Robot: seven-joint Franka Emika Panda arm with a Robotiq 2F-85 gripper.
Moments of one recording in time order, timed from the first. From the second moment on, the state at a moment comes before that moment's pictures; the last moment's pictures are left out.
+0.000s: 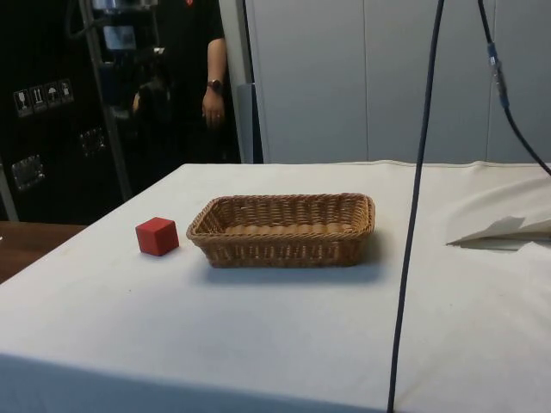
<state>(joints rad) 0.29 0.44 -0.24 -1.60 0.05 2.08 0.09</state>
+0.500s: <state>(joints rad) 0.29 0.52 -0.24 -1.60 0.05 2.17 0.10</state>
